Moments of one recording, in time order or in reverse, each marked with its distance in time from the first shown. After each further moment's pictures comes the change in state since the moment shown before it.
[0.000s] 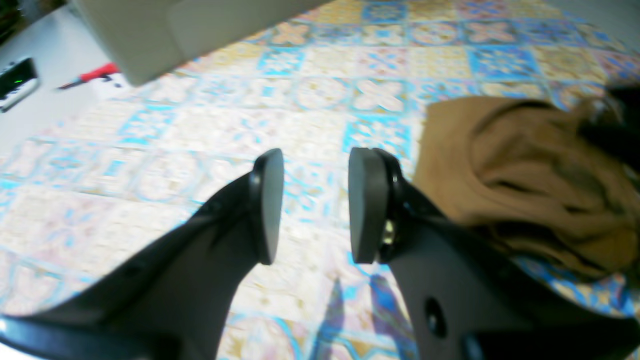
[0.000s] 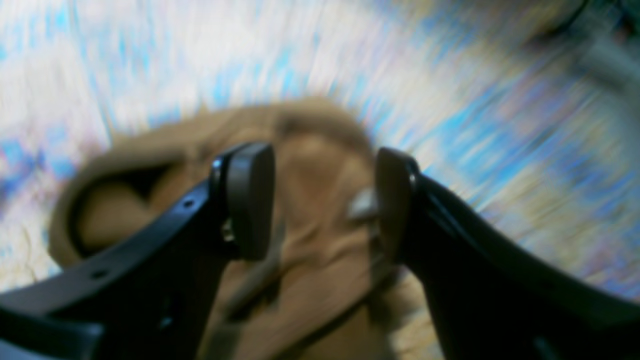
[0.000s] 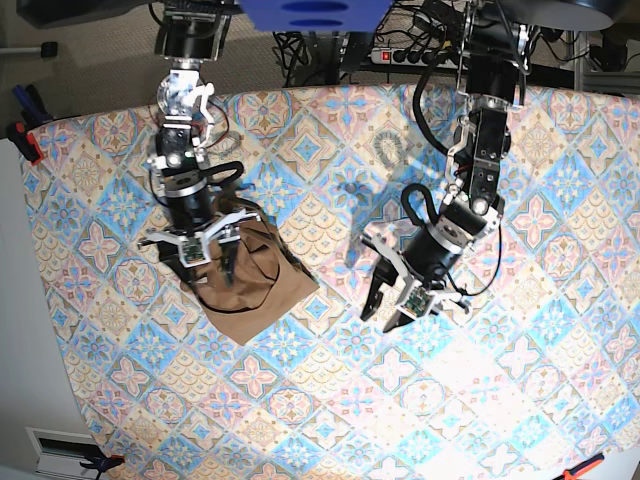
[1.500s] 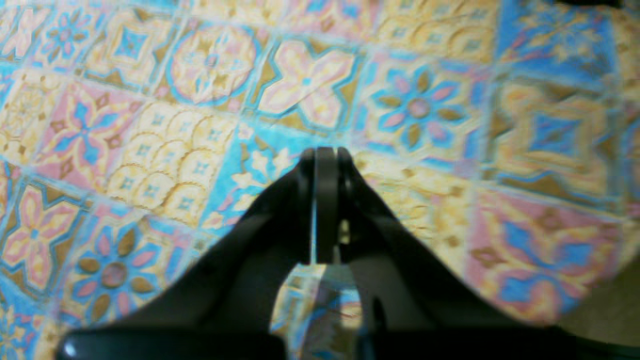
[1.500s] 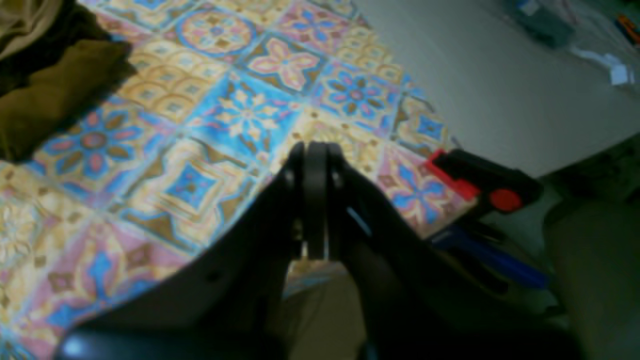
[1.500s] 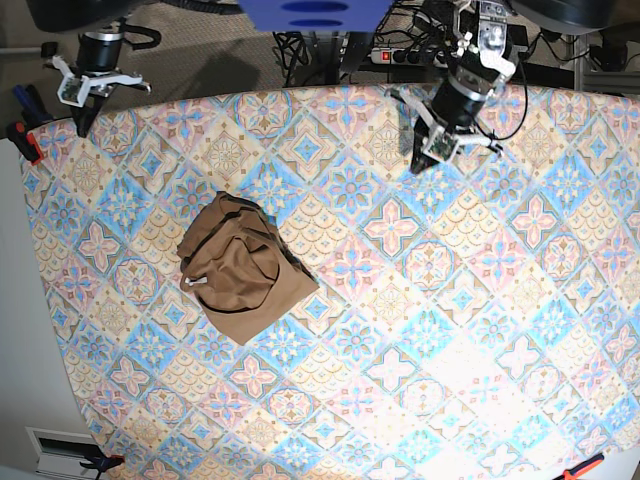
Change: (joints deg) left arm 40.9 0.4 -11.1 16.6 11.2 -0.2 -6.4; right arm -34.2 -5.6 30.9 13.7 18.5 -0.4 9.1
